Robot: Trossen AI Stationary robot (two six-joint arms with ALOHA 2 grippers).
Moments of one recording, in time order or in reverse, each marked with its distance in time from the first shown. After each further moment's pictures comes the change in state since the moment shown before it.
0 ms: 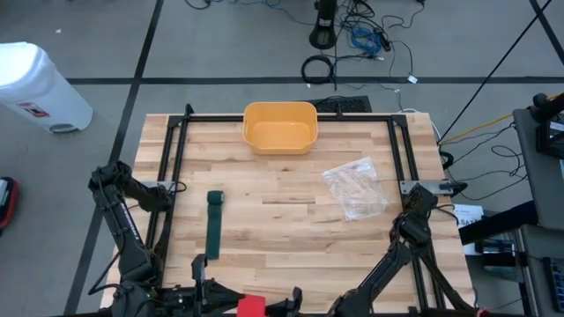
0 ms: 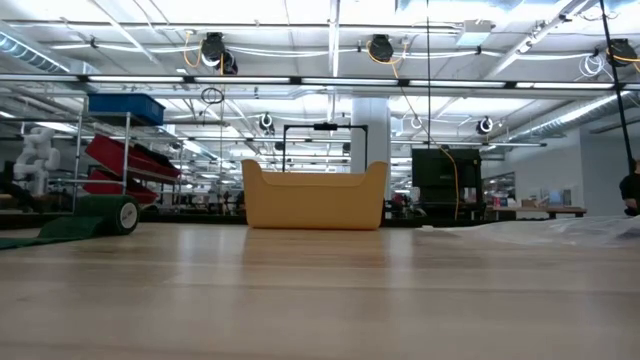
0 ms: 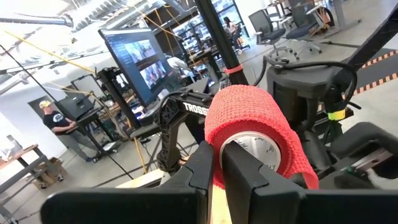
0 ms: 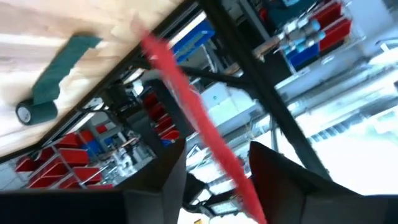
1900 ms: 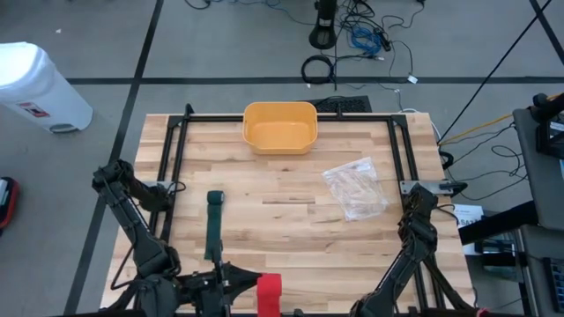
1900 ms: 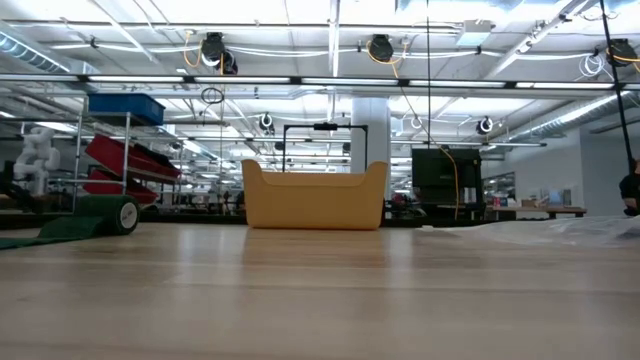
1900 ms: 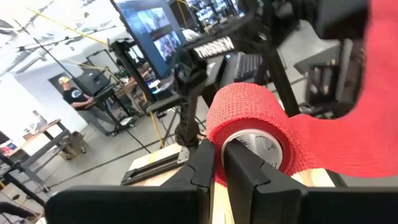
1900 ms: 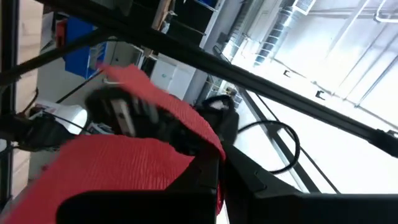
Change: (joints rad) left arm 0.114 0.000 0.000 -0.153 0.017 -0.112; right arm 0.054 -0.040 0.268 0.288 -0.034 0.059
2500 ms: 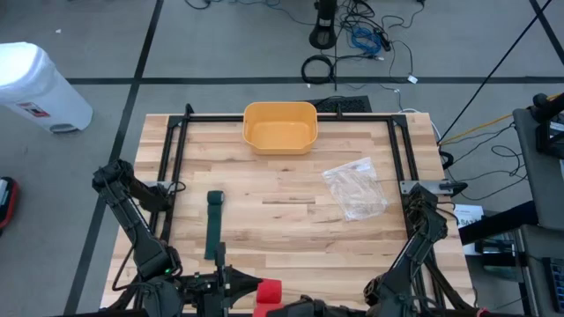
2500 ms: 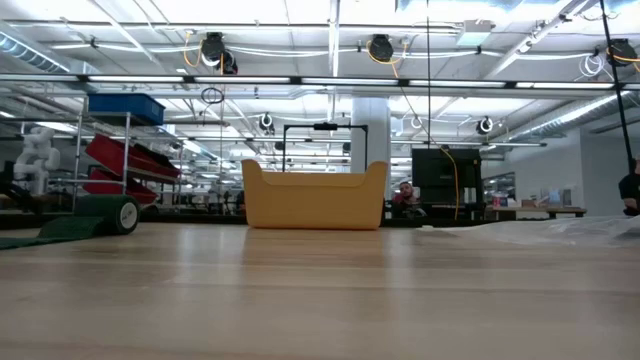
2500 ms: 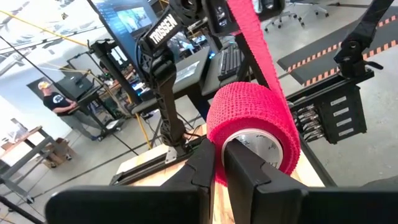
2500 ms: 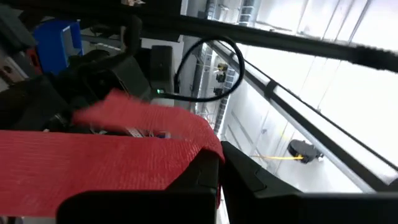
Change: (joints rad) left arm 0.004 0.000 0.000 -0.057 0.064 -0.028; right arm -0.024 -0.147 0.001 0.005 -0.001 0.140
